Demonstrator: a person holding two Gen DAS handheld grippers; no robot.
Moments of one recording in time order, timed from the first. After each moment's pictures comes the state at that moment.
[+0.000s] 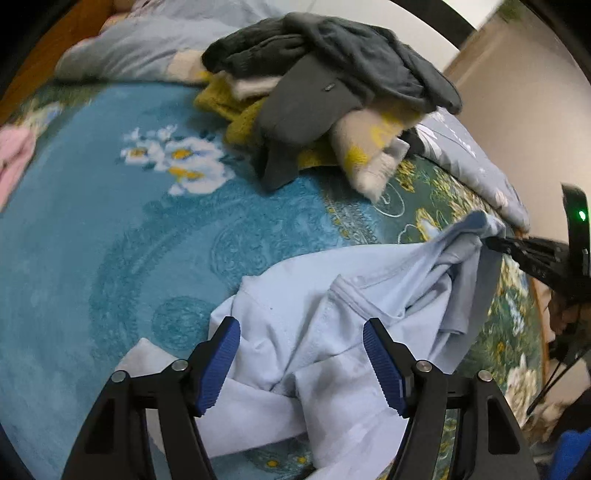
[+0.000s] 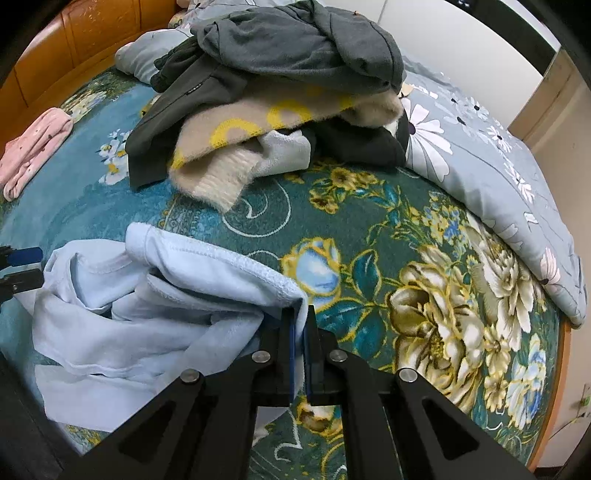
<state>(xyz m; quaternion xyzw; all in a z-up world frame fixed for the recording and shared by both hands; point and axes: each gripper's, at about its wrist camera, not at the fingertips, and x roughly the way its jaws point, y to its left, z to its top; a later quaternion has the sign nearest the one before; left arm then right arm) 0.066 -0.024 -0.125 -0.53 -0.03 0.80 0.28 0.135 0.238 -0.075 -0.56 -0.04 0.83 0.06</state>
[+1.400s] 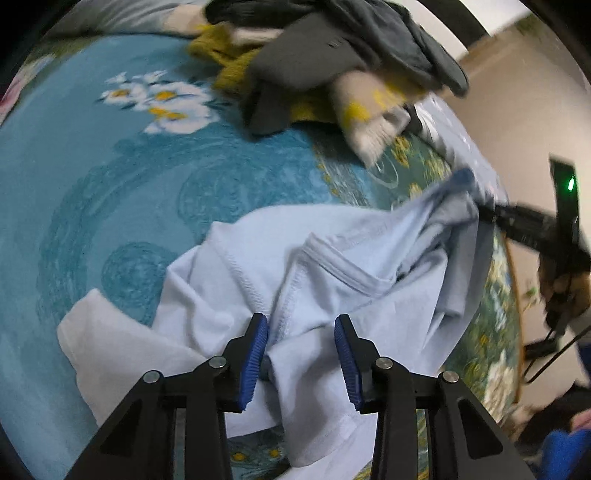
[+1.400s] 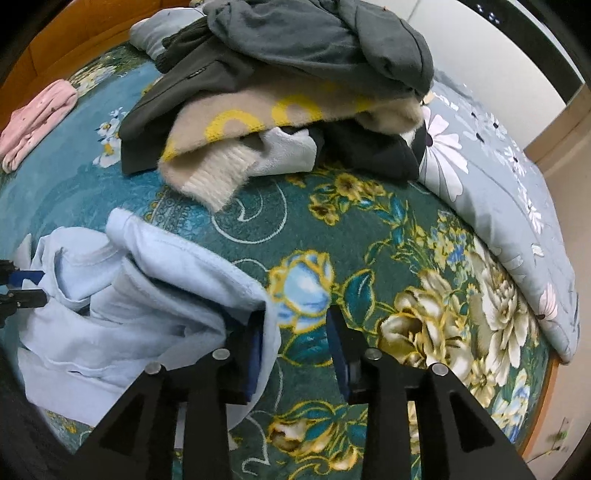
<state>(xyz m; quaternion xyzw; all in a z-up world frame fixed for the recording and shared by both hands) 0.073 -0.023 -0.170 -0.59 -0.10 0.75 0.28 0.106 0.252 -0.087 -0.58 -0.09 0.81 0.03</state>
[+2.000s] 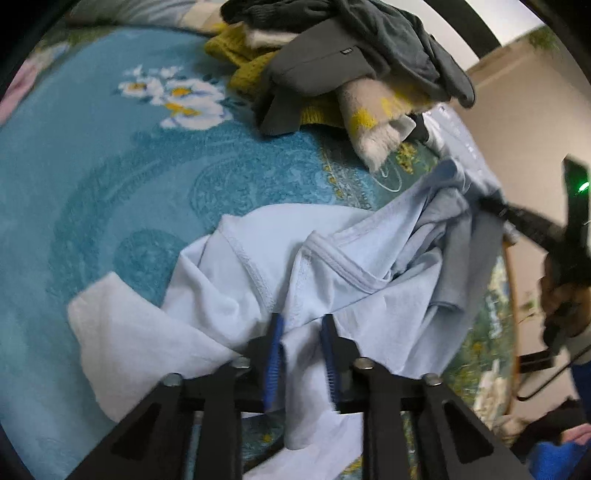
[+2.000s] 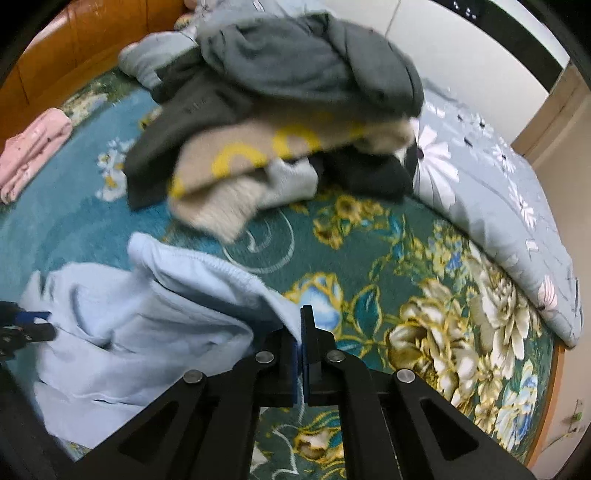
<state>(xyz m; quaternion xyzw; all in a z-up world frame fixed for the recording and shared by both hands) 0.082 -0.019 -0.156 -0.60 -0.09 0.75 0.26 0.106 0.225 -0.056 -0.53 -0.07 0.84 0.04</state>
